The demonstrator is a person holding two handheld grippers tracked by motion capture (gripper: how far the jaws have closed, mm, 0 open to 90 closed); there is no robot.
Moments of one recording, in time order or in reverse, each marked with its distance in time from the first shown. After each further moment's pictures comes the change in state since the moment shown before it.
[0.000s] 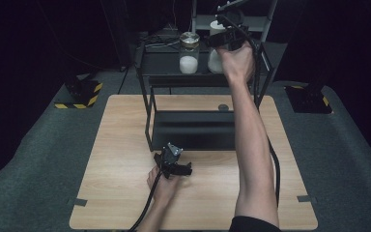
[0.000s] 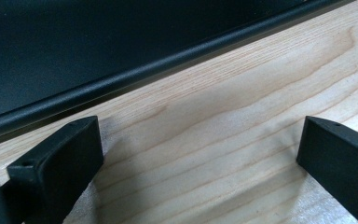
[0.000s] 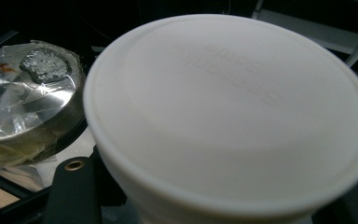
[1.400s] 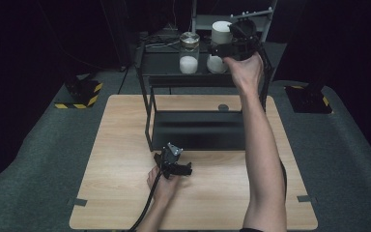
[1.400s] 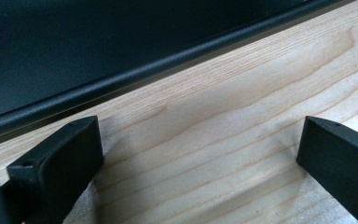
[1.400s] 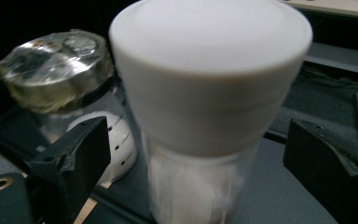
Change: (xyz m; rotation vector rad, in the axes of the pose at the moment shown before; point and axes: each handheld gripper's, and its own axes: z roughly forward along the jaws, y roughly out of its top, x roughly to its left) left arm 0.000 0.000 0.000 0.000 0.000 -0.002; right arm -0.031 -0.055 -0.019 -0.135 0.112 0.020
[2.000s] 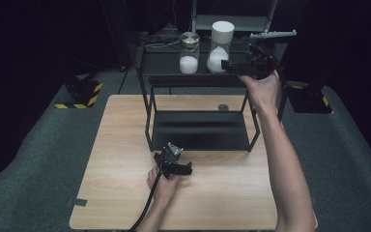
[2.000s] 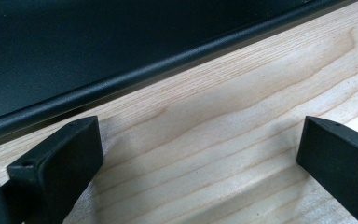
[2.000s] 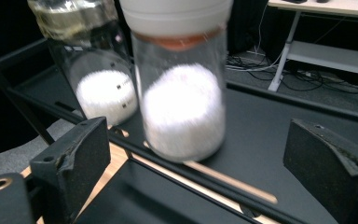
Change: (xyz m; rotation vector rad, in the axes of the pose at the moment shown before) left arm 0.000 0.001 0.001 0.001 0.002 -0.001; right arm -0.033 -0.055 -0.034 -0.055 0.065 0.005
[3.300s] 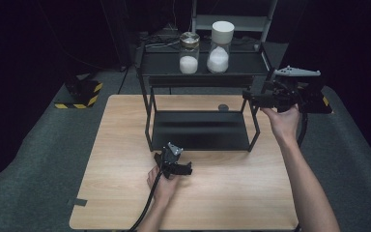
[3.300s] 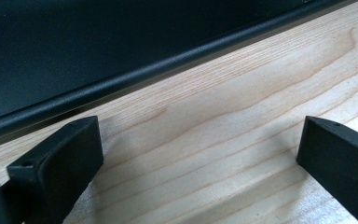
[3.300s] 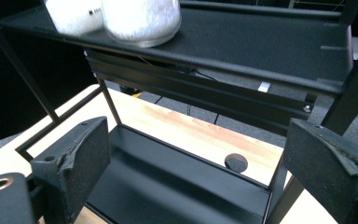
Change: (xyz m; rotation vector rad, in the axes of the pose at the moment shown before) left arm 0.000 0.000 0.000 -0.001 0.001 0.000; right arm -0.035 -0.086 -0.035 -0.005 -0.001 0.007
